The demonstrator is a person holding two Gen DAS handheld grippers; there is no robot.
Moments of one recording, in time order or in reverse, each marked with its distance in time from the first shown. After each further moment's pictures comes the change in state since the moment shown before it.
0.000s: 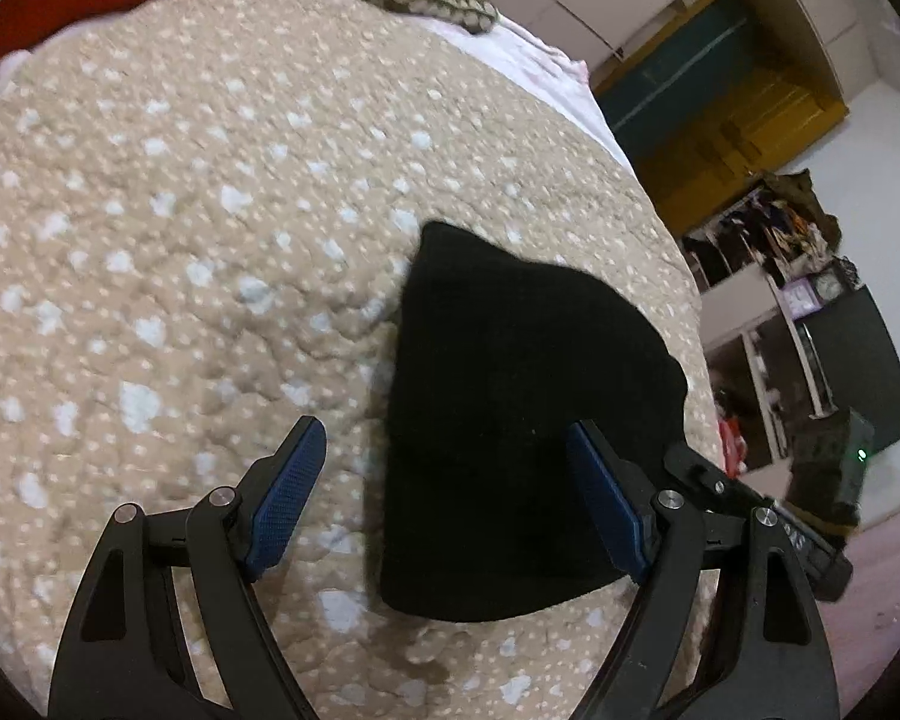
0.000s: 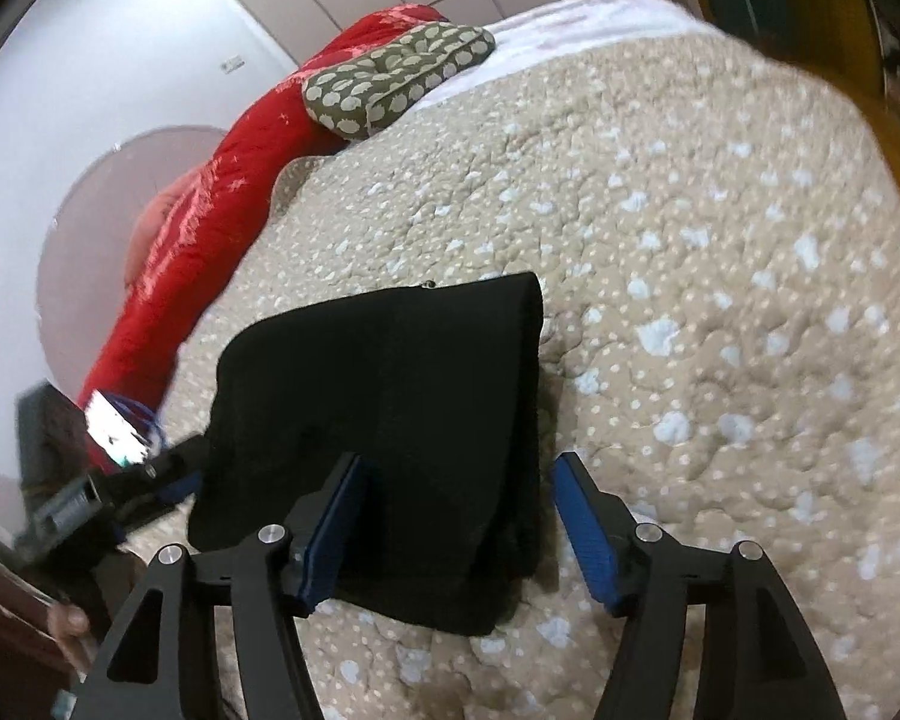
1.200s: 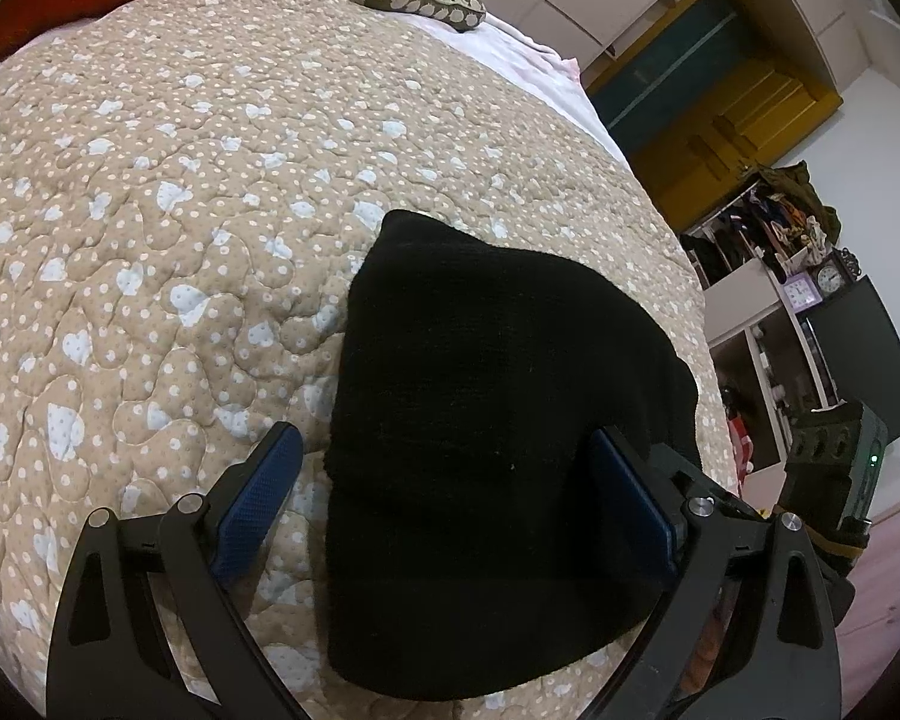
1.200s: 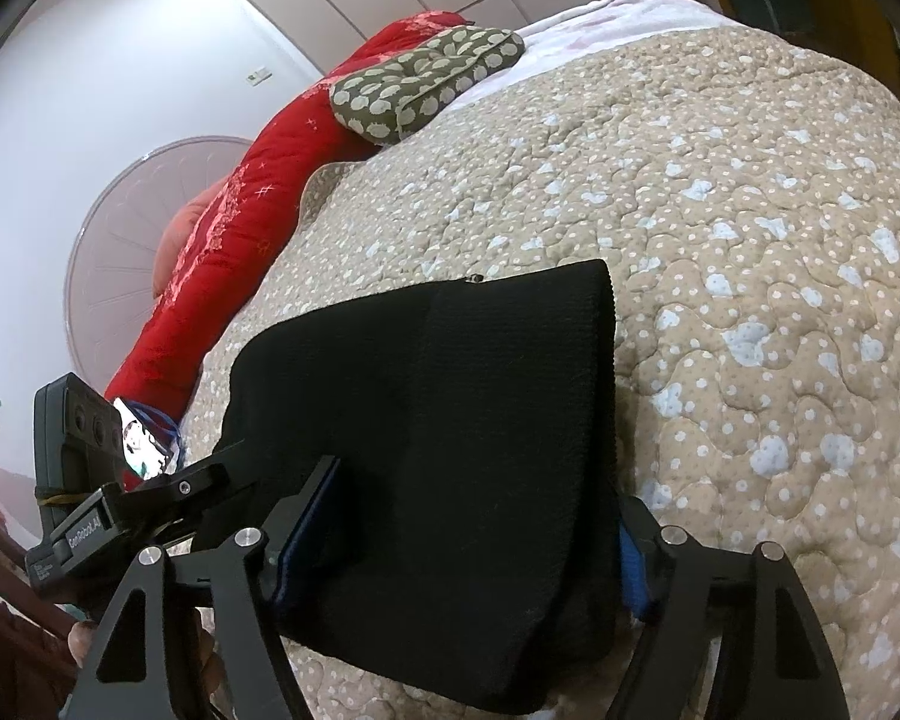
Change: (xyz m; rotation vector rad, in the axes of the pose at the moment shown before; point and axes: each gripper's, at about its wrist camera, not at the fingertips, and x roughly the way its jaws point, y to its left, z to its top) left arm 0.024 -0.013 0.003 0.025 -0.032 0.012; right arm 0.032 0.007 0.002 -0.033 -0.036 0.073
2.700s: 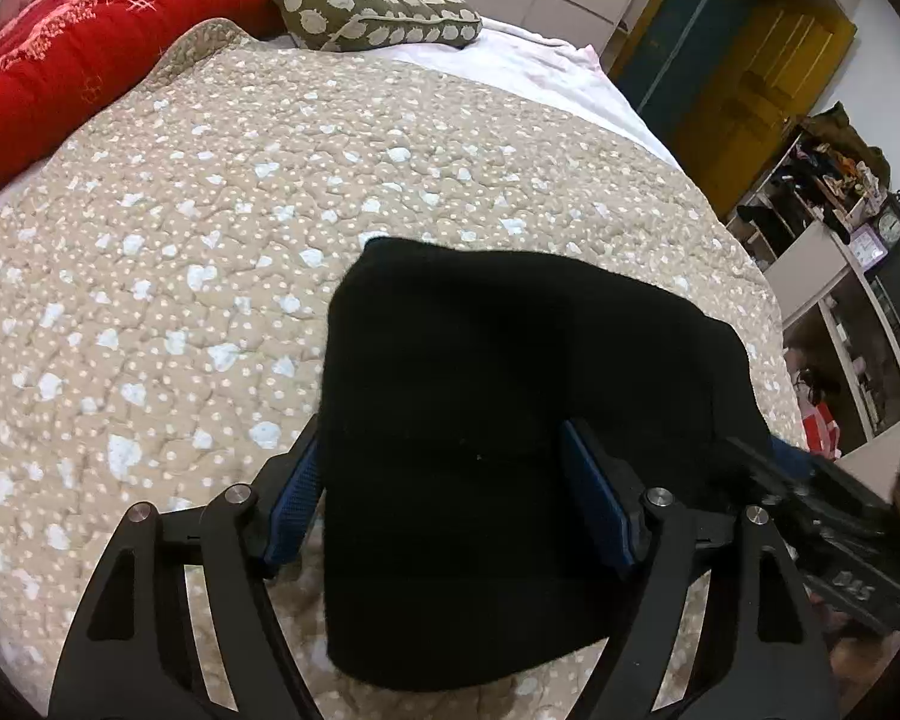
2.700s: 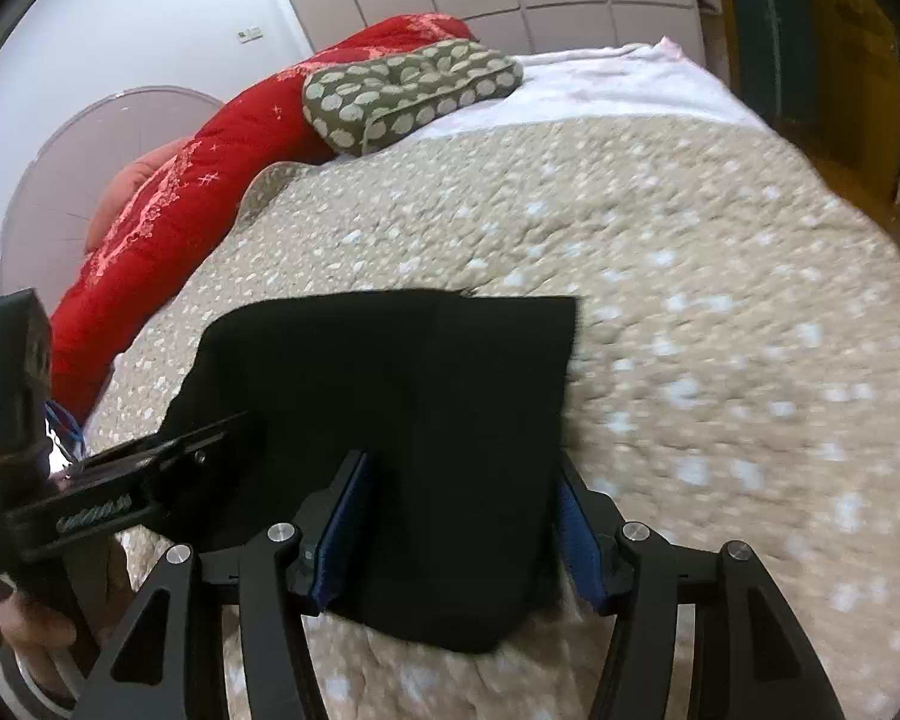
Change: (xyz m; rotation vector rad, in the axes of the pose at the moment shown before) left arm 0.047 -0.030 0.076 0.160 -0.023 0.217; right arm 0.015 0.017 0.081 -0.175 -0.012 -0.254
